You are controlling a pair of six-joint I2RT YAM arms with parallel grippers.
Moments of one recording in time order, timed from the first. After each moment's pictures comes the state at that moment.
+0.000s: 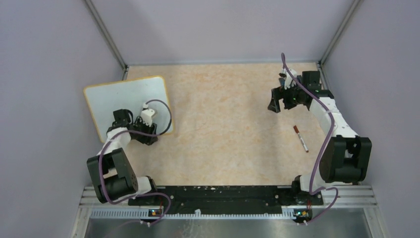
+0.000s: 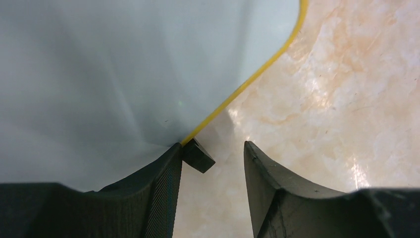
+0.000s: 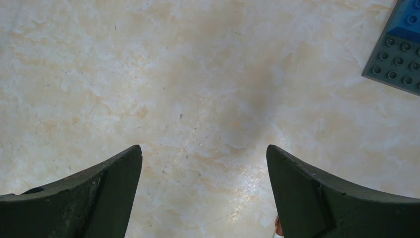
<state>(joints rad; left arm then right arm) 0.39 1.32 0.70 -0.52 0.58 0.74 -0.01 1.47 1.17 -0.56 -0.51 -0.30</state>
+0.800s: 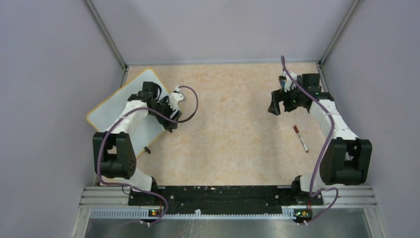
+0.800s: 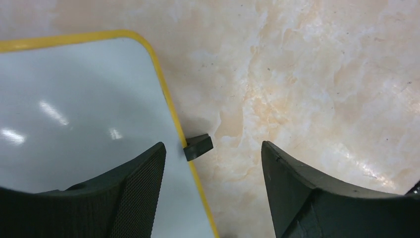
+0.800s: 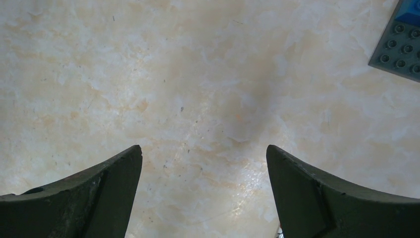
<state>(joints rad) -0.05 1.55 1.09 -0.72 0.49 0.76 -0.01 1.45 1.13 -0.56 -0.50 -0.30</state>
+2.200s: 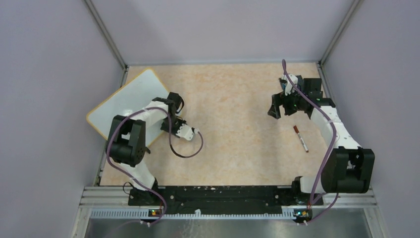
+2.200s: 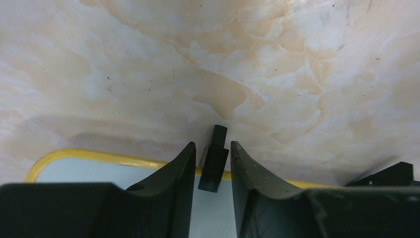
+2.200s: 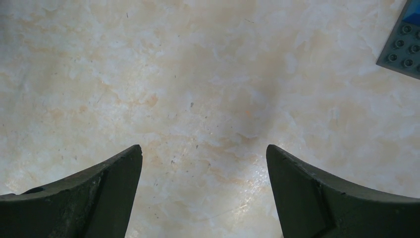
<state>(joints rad) -0.27 1.72 1.10 -0.87 0.04 1.76 -0.01 1.37 1.05 -0.53 -0.53 -0.30</state>
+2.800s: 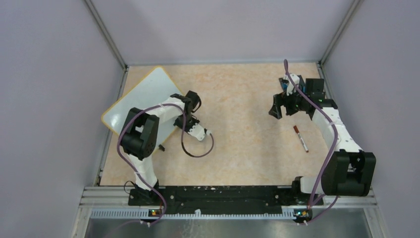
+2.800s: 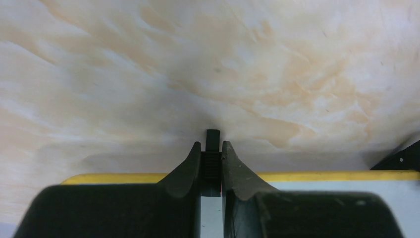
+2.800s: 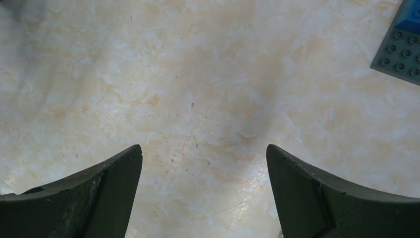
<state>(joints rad) -0.41 1.85 1.23 -0.90 -0.03 1.76 -0.03 1.34 1.04 -0.53 -0.54 -0.32</state>
